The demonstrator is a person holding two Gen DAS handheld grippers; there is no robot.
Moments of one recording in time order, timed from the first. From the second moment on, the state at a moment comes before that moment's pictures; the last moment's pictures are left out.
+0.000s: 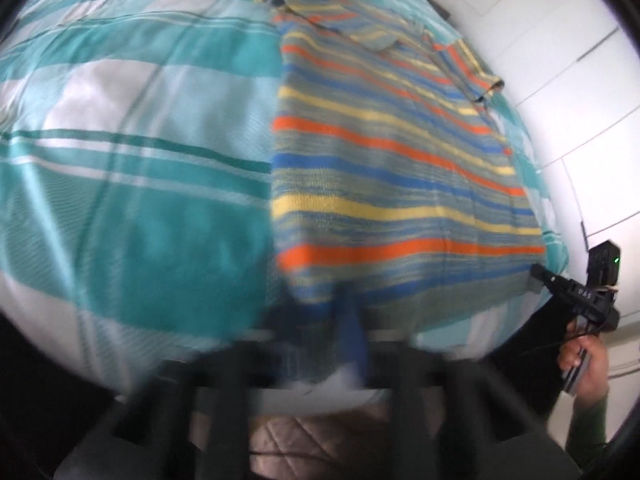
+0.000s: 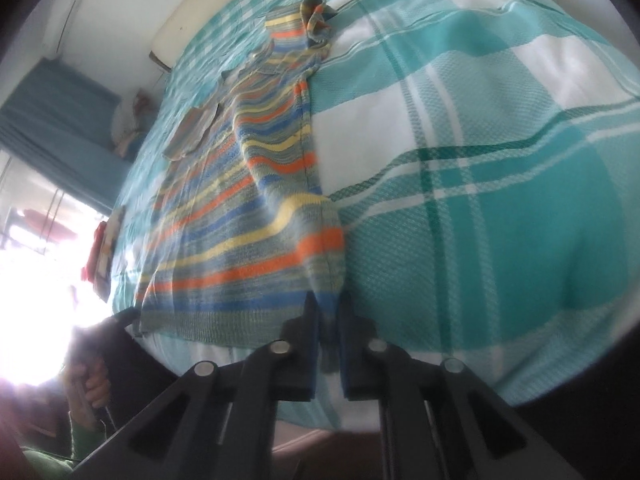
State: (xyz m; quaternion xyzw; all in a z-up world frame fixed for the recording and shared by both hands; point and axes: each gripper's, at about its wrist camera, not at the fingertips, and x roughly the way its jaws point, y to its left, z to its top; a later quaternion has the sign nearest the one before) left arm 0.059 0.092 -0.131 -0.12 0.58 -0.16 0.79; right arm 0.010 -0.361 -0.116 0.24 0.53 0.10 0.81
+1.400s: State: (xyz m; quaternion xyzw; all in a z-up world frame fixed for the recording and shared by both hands) left arm 0.021 0.126 -0.052 0.02 0.48 0.03 0.87; right arm 0.004 -0.336 -0.047 -0.04 0.57 0.01 0.82
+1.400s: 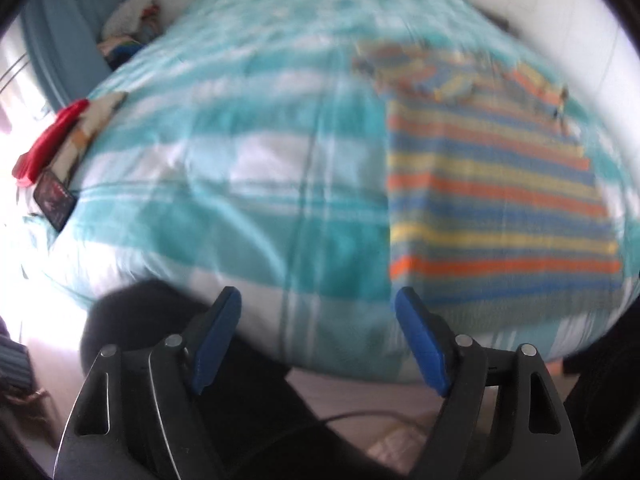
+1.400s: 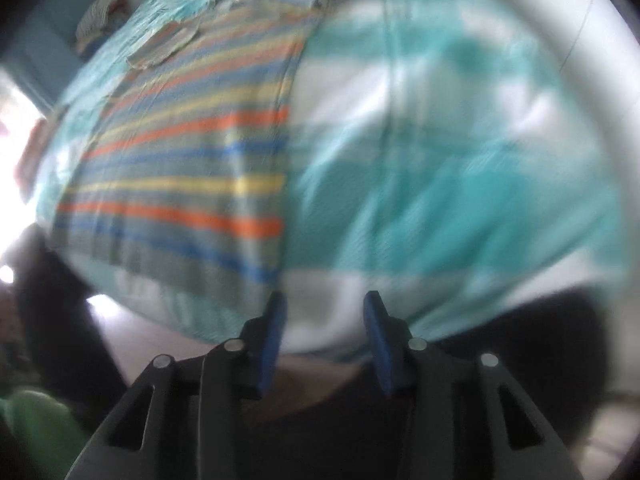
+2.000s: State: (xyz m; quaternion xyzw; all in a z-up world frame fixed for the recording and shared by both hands) left arm 0.090 0.081 -0.110 -0.16 0.40 -0.08 0.90; right arm 0.284 -0.230 -0.105 -0.22 0.45 0.19 0.85
